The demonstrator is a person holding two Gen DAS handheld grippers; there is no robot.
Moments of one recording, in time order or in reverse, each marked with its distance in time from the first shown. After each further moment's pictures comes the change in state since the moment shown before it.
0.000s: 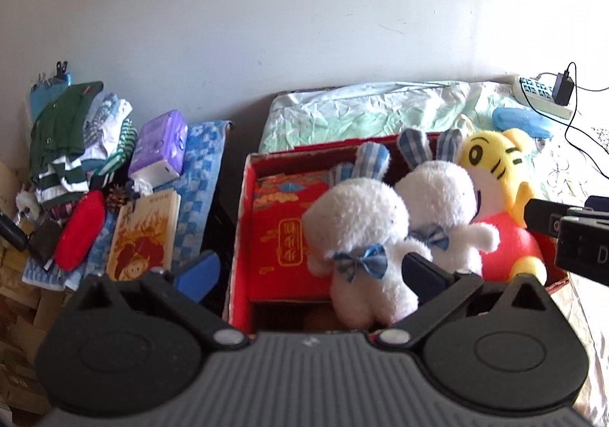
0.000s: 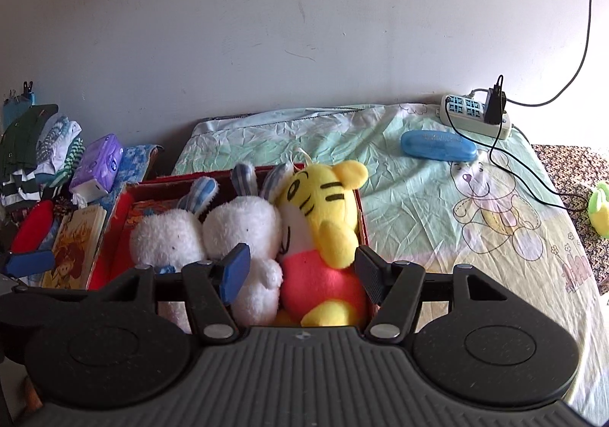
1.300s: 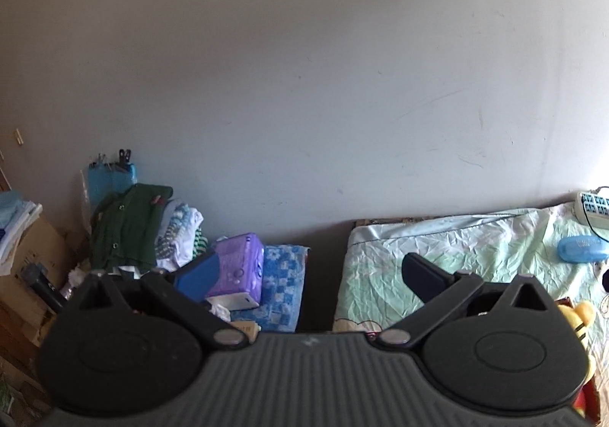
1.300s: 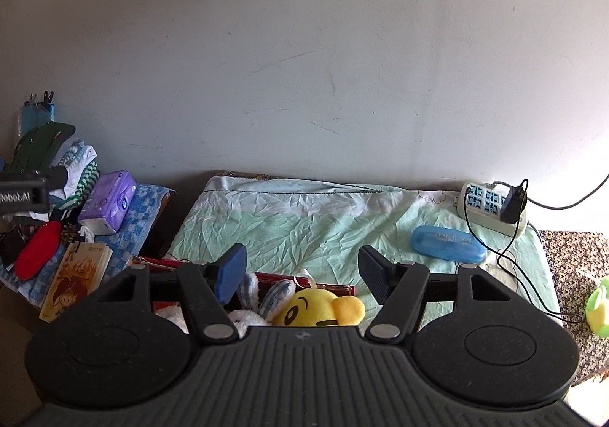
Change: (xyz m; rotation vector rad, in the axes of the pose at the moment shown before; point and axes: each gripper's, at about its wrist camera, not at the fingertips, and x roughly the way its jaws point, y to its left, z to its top) left arm -0.037 0.080 0.114 -0.079 -0.254 0.163; right arm -0.002 -0.002 0.091 -0.159 -0.080 0.064
